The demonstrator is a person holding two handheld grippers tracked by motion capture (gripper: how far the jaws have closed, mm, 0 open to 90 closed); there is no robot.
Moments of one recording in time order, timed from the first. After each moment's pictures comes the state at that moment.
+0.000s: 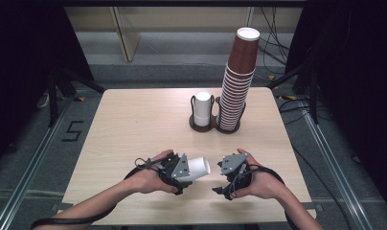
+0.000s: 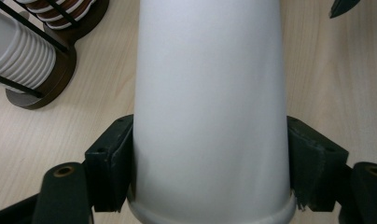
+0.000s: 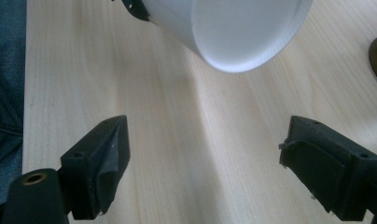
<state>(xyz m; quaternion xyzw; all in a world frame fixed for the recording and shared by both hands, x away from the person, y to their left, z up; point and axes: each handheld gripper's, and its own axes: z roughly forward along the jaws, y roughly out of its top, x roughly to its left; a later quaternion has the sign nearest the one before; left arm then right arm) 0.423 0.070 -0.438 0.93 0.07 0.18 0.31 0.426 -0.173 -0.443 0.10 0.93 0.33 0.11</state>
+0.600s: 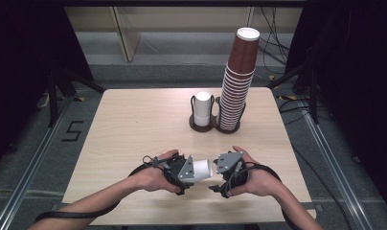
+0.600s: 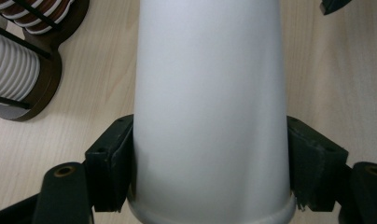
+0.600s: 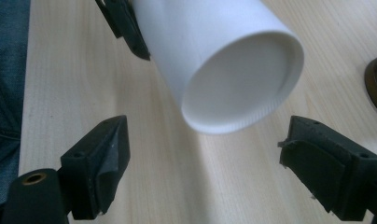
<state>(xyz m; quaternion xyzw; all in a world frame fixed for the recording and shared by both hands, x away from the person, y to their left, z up) 0.426 0.057 -0.439 0.94 0.03 0.18 0.28 0.430 -0.162 -0.436 0.08 0.94 0.33 0.11</state>
